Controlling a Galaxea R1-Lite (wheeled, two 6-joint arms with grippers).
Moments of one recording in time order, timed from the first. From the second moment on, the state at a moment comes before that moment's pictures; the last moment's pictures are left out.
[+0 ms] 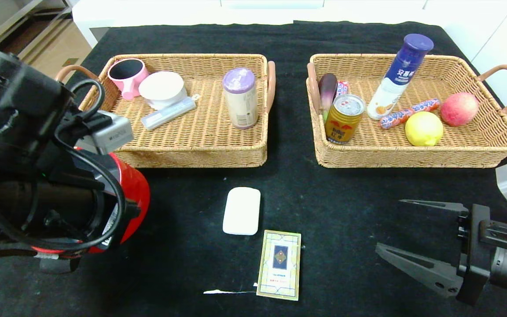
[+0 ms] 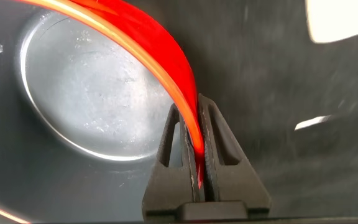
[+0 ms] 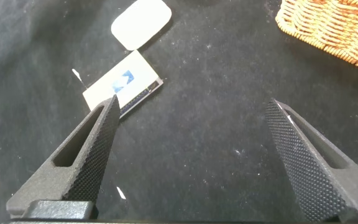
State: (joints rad) left arm -0.52 1.41 -1.26 0.65 0.32 -0.06; right arm 0.42 1.29 -0.44 -0.68 0.44 -0.09
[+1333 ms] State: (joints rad) left arm -0.49 1.72 -1.73 0.20 0.37 0.12; right arm 0.41 1.28 -0.45 -0.68 0.45 -0.09
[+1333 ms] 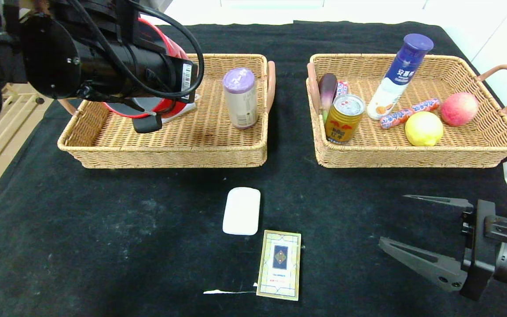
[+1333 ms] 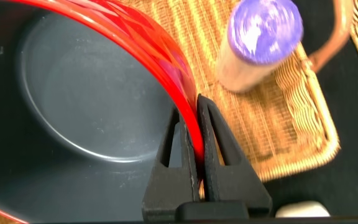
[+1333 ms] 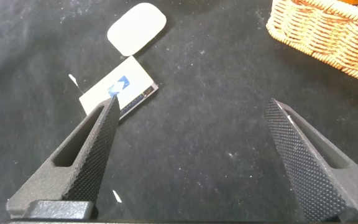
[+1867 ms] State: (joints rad) left arm -0.47 1.81 -1.74 0.14 0.37 0.11; right arm 0.39 1.28 -0.45 -0.68 0.45 -0.09
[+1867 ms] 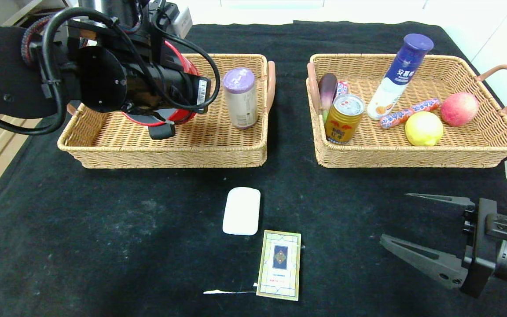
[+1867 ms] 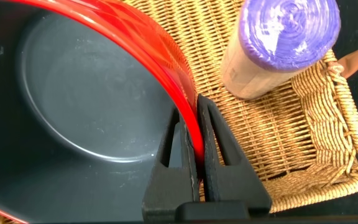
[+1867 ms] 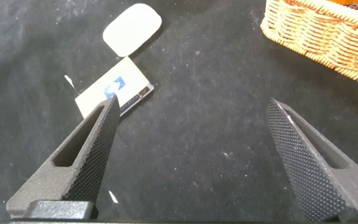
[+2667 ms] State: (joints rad) left arm -0.46 1.82 -1.73 0.15 0.37 0.11; right arm 0.39 1.28 -0.46 -0.69 0.45 -0.09
